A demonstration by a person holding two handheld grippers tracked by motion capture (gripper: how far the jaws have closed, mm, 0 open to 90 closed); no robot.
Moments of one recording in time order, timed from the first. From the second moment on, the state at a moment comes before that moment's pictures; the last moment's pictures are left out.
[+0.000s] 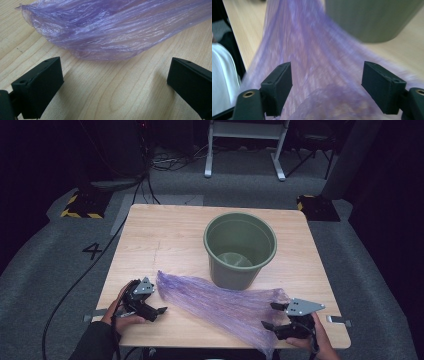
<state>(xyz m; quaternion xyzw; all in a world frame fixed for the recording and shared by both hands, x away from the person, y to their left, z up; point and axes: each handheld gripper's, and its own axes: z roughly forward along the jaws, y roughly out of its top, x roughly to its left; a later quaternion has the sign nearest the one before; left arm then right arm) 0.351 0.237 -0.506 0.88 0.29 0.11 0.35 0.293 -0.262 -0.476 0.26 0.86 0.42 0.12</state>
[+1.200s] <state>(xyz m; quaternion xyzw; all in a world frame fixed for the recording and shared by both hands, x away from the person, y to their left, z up) 0.346 0.223 -0.506 0.88 0.28 0.11 0.35 0.363 -0.322 -0.442 0.41 0.78 0.35 0.31</state>
